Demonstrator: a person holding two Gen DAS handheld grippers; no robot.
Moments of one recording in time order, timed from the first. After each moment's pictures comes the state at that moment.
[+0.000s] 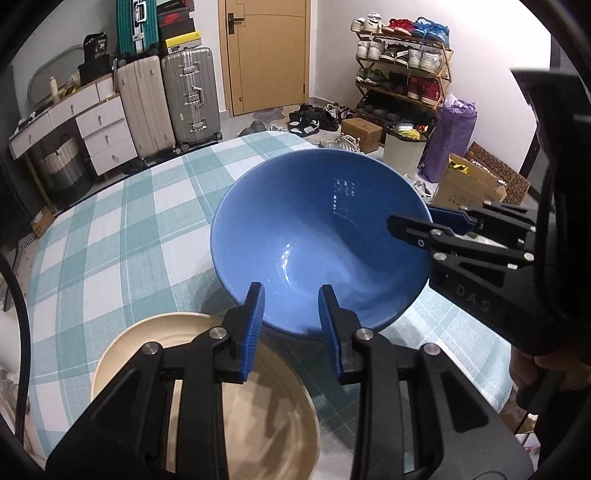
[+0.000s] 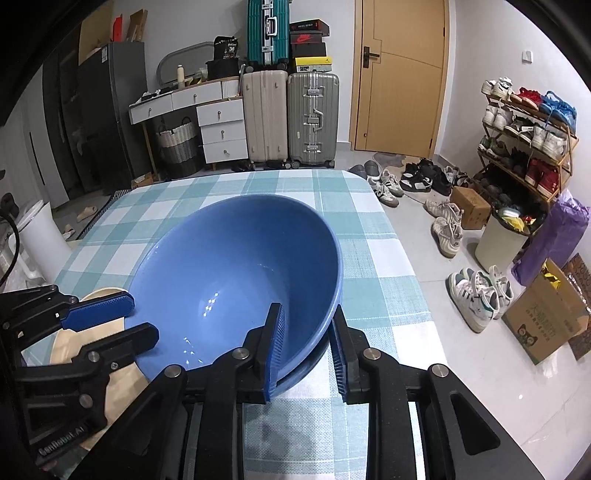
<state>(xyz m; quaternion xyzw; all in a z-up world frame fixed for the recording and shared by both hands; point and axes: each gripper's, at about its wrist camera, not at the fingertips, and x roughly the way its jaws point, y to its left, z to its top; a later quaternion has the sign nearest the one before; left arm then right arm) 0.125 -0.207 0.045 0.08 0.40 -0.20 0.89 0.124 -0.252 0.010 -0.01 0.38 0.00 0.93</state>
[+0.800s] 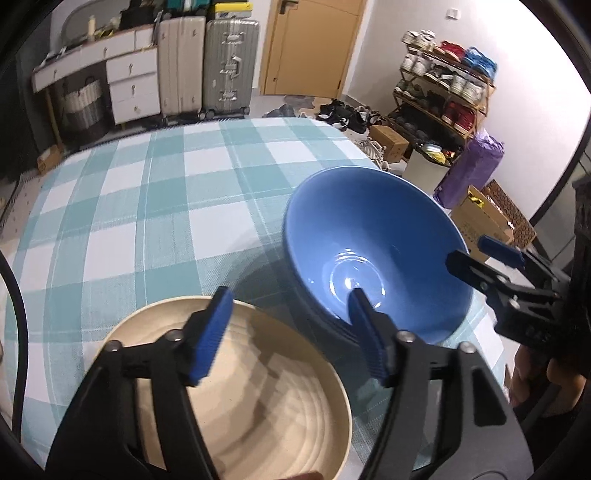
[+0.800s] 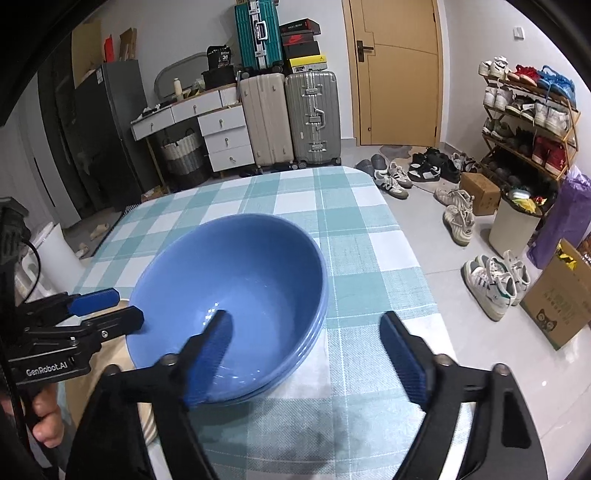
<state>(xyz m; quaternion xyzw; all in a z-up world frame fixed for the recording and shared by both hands) 0.166 -0.149 0.025 -0.02 0.44 -0.16 0.88 0.126 -0.275 0.006 0.05 0.38 0.03 0.92</state>
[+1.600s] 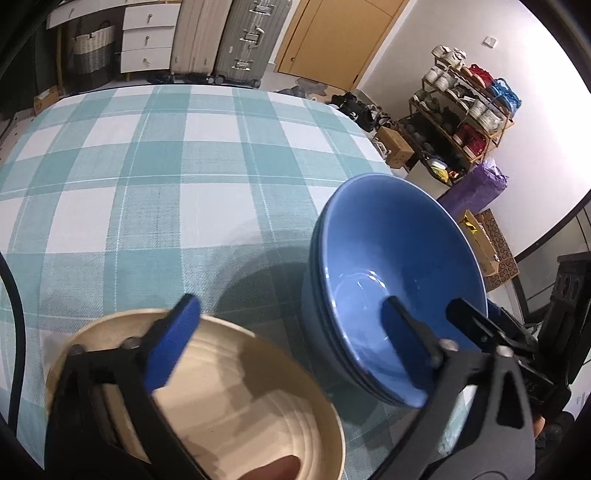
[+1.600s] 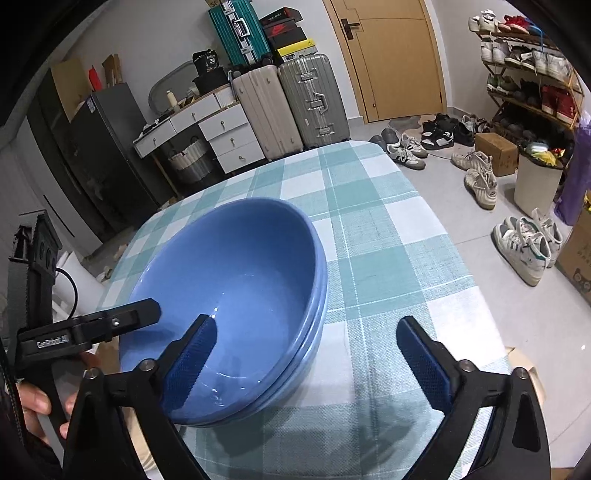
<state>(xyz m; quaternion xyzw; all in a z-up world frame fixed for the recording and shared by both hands) 0.220 -0.143 -0.014 -0.11 0.49 -0.16 0.85 0.148 -0.293 -0.027 0.14 0.40 0.06 0.91</state>
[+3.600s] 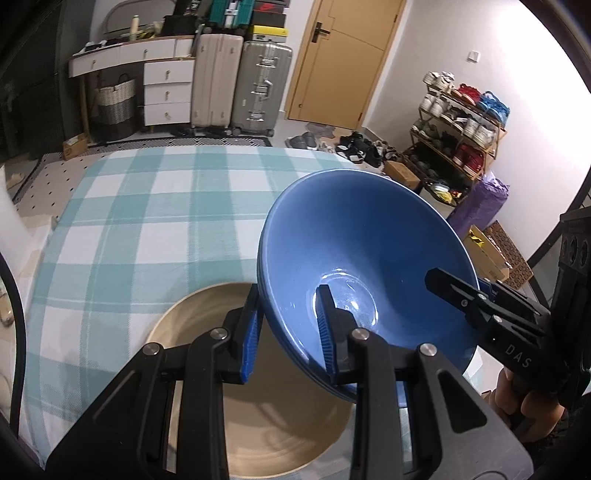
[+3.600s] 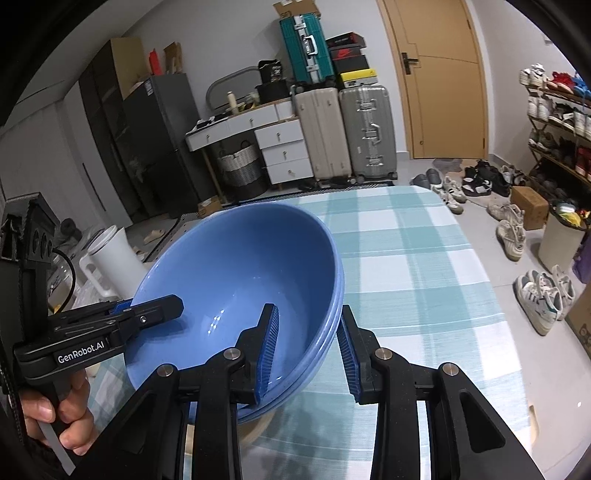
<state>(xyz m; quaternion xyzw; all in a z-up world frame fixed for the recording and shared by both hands) 0.080 -0.083 0.088 -0.08 0.40 -0.12 0.91 0.091 -0.204 0.046 0.07 0.35 0.13 0.93</state>
